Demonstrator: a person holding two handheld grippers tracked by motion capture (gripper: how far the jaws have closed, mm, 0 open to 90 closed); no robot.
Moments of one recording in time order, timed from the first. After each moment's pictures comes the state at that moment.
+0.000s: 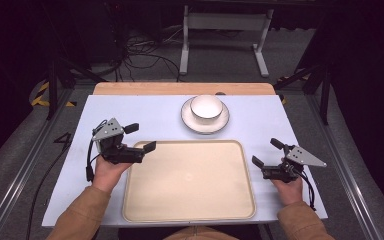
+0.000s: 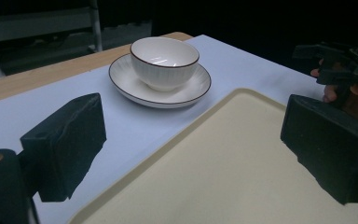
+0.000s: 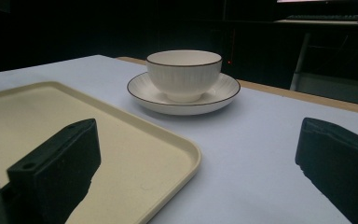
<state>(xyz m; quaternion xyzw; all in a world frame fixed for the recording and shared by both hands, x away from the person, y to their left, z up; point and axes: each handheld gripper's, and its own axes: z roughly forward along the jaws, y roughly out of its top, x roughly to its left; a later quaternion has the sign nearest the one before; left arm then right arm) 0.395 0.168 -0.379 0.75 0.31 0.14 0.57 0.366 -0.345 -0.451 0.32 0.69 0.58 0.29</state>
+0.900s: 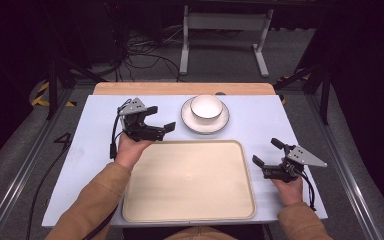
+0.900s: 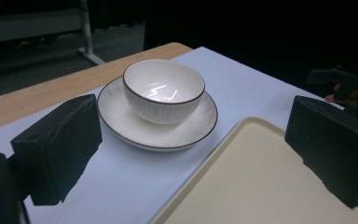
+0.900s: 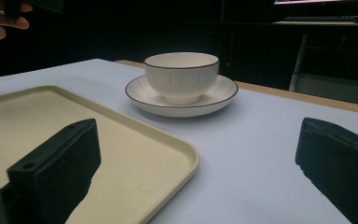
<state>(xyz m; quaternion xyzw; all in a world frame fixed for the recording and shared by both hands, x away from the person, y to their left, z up) 0.453 0.122 -0.368 0.75 0.30 0.12 0.57 0.367 -0.347 -0.452 0.32 0.69 0.58 0.29</state>
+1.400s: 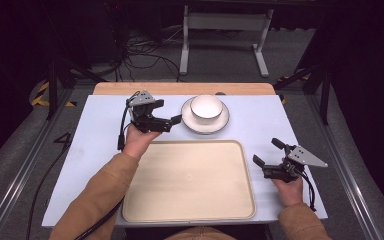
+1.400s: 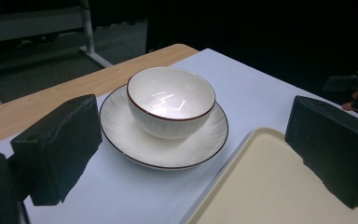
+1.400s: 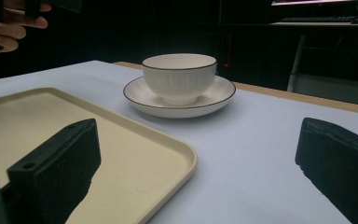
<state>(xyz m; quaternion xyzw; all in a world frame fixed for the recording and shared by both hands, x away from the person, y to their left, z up) 0.481 0.104 -0.364 0.76 0.31 0.13 0.56 0.367 -0.348 -0.452 0.33 0.68 0.59 0.29</state>
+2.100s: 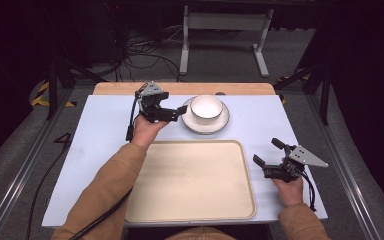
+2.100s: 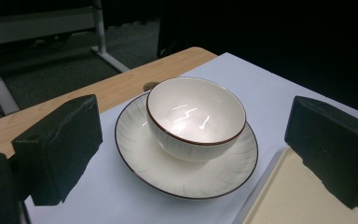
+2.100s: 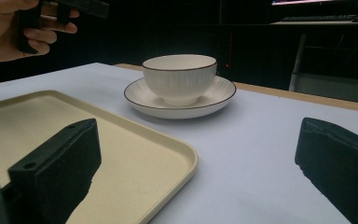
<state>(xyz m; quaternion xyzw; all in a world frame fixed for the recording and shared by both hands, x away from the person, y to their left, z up) 0.515 0.086 -0.369 0.75 0.32 0.14 0.55 0.367 -0.349 -0.453 0.33 0.68 0.59 0.28</state>
